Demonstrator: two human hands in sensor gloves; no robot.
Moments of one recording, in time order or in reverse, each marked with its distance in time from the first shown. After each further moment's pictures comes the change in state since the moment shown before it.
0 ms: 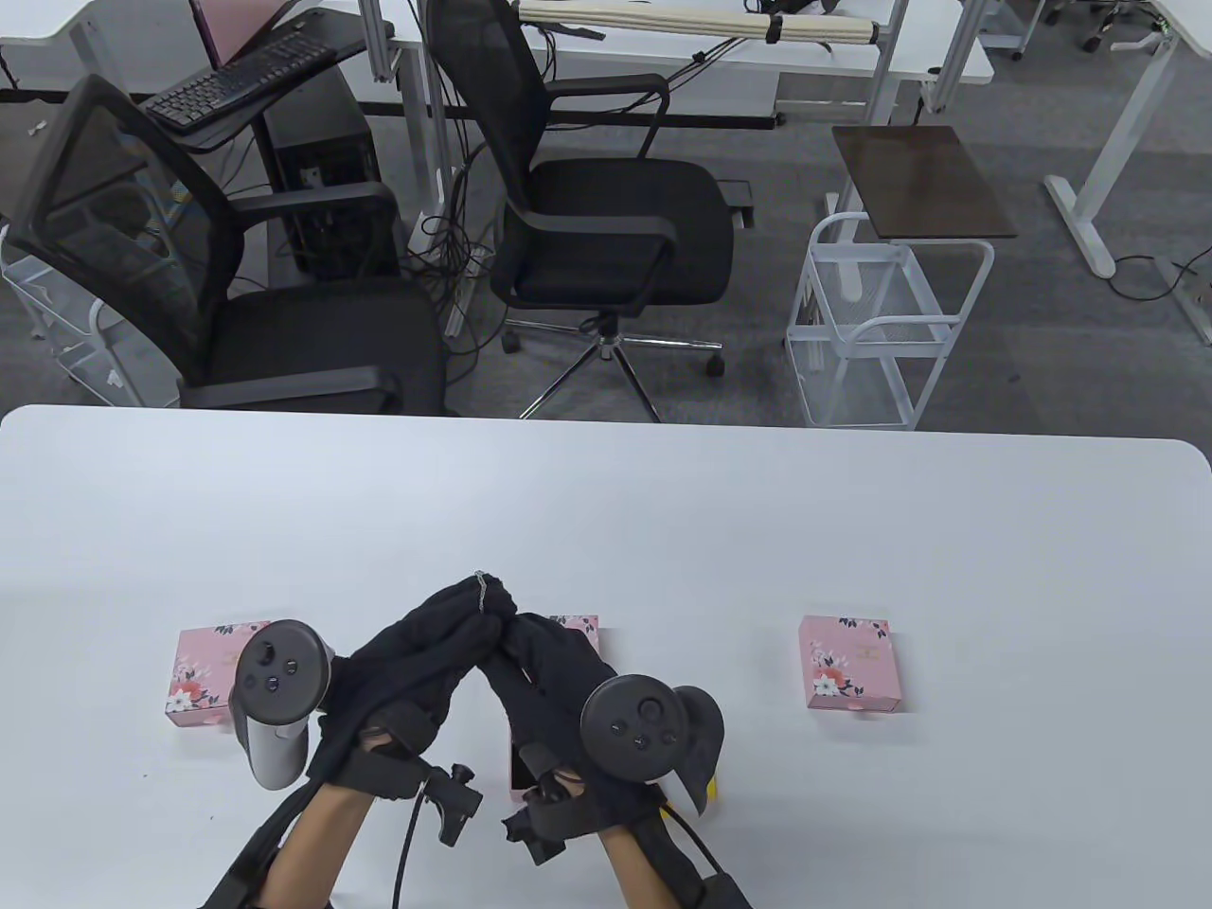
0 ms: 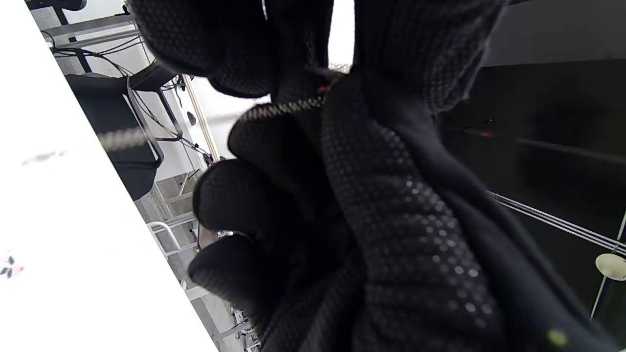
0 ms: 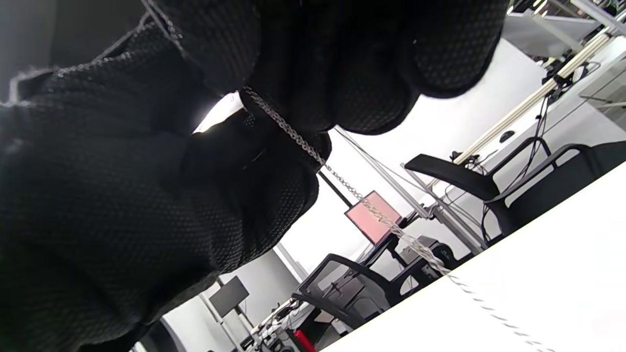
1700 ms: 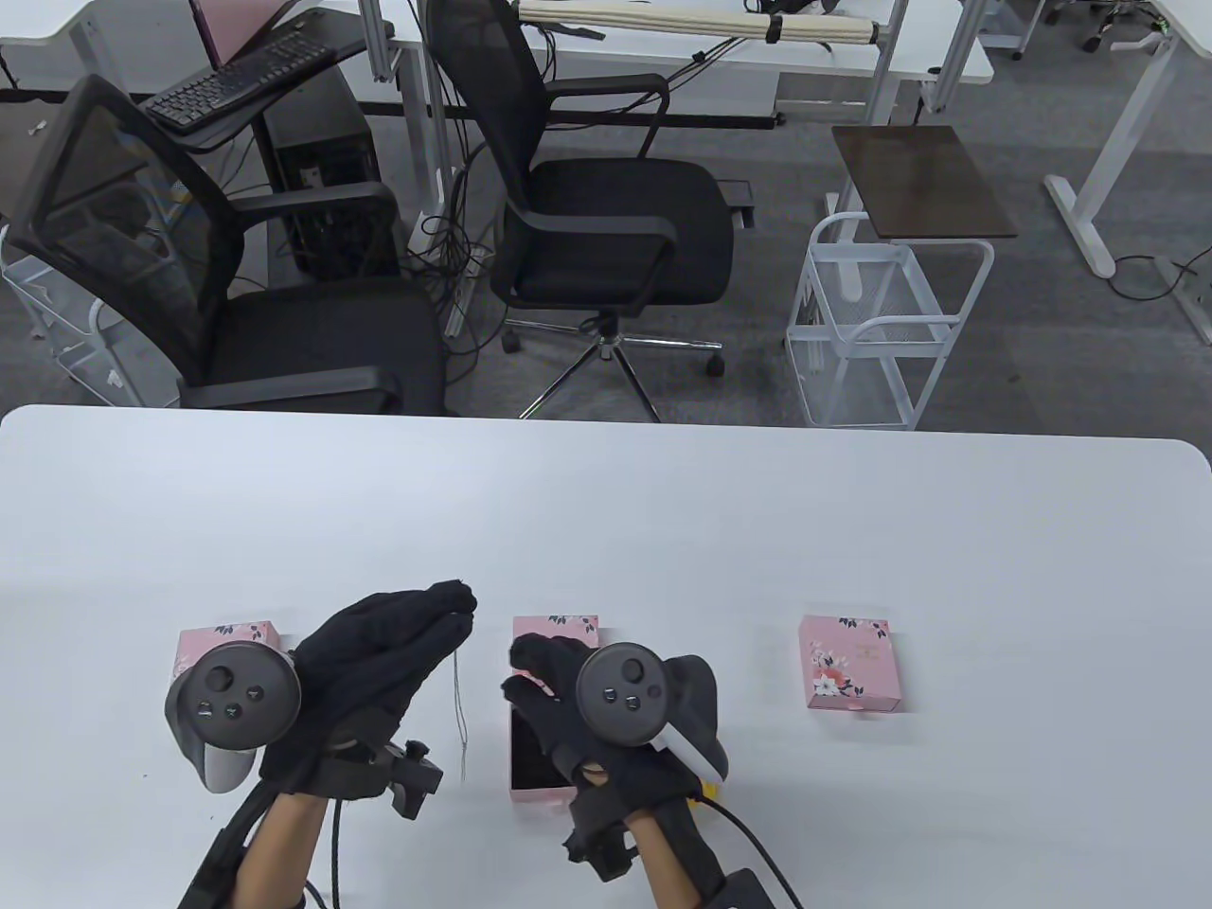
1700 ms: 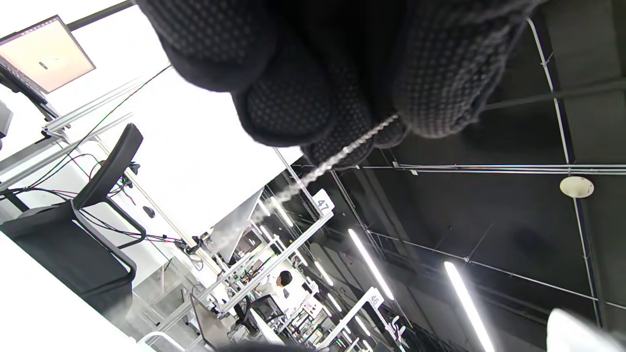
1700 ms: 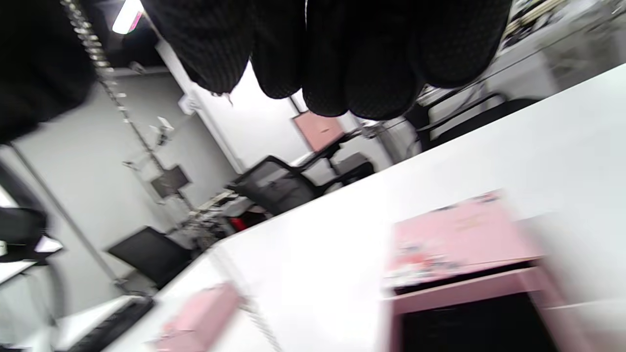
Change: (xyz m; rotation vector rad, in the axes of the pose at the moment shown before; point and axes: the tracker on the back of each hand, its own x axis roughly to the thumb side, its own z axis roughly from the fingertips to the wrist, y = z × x) left_hand 0.030 0.030 0.009 0.146 -0.210 -0.348; right_hand -0.050 -0.013 0.001 0.334 0.176 0.305
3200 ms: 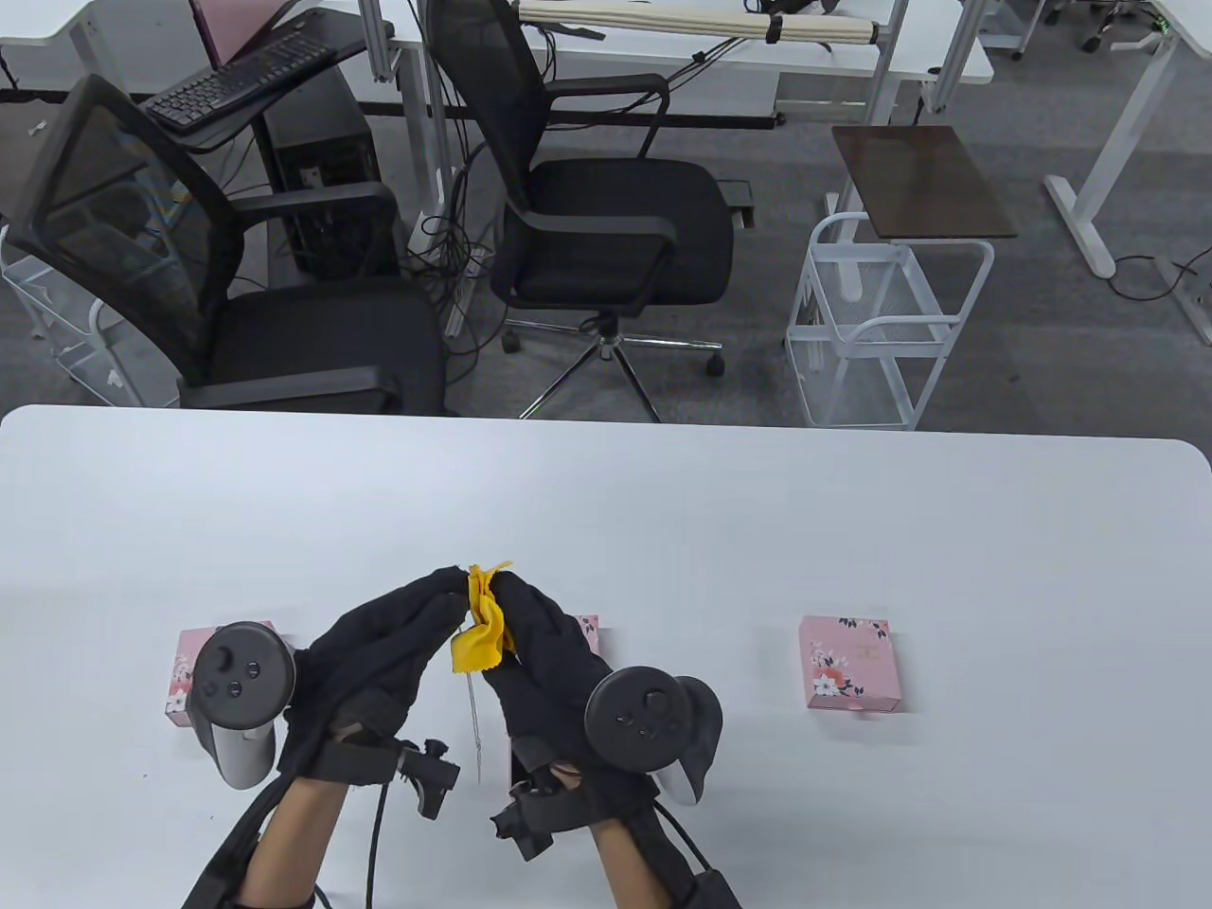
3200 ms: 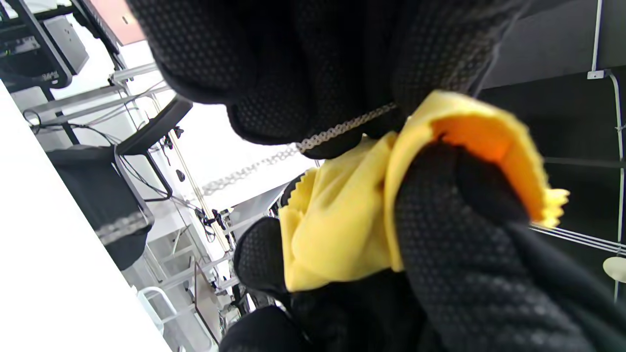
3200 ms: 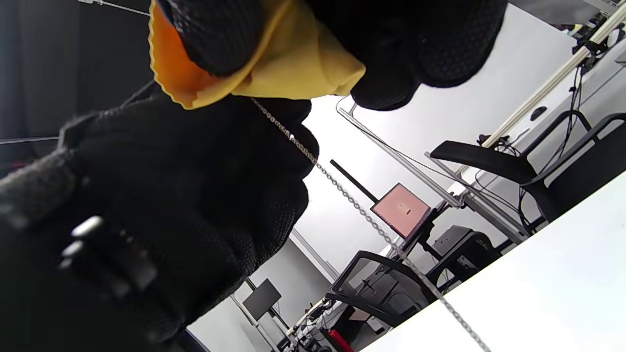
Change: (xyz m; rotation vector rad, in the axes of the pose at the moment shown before) left_hand -0.016 -0.014 -0.001 0.020 0.168 0.200; right_hand 0.056 -0.003 0.001 -0.327 -0.244 -0.403
